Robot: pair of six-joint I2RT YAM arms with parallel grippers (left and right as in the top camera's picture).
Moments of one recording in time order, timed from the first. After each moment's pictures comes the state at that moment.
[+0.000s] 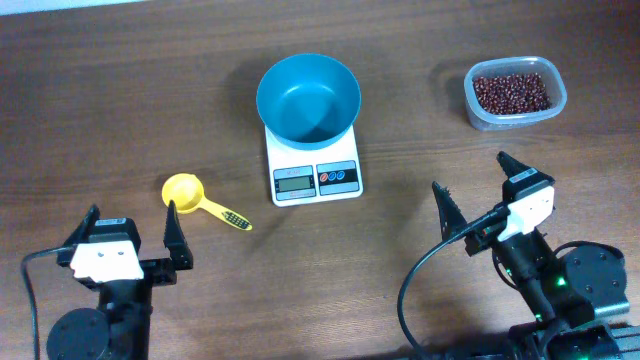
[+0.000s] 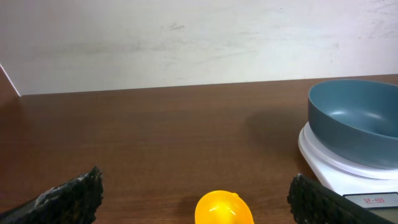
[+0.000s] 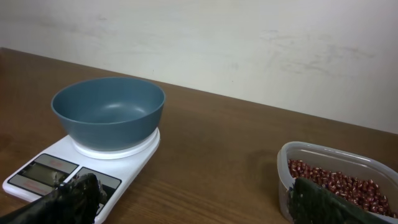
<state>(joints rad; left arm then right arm) 0.00 0.01 0.02 -0.08 0.00 0.07 0.06 0.01 0.01 -0.05 -0.23 -0.11</state>
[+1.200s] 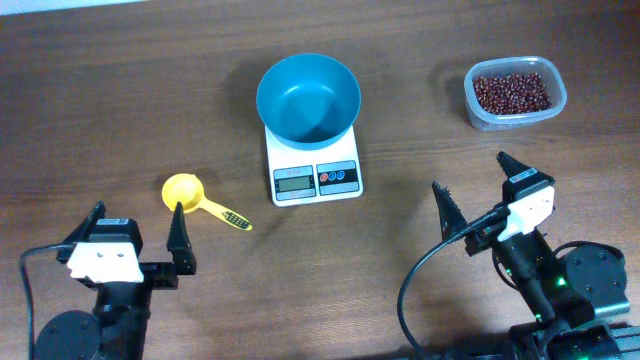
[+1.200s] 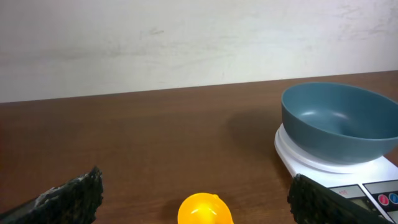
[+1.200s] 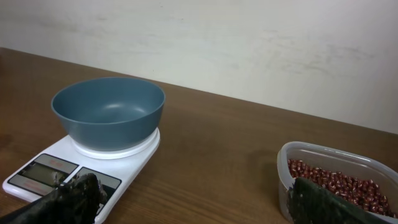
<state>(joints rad) 0.00 0.01 0.09 -0.17 0.08 0.07 0.06 0.01 0.01 -0.05 -0.23 -0.11</state>
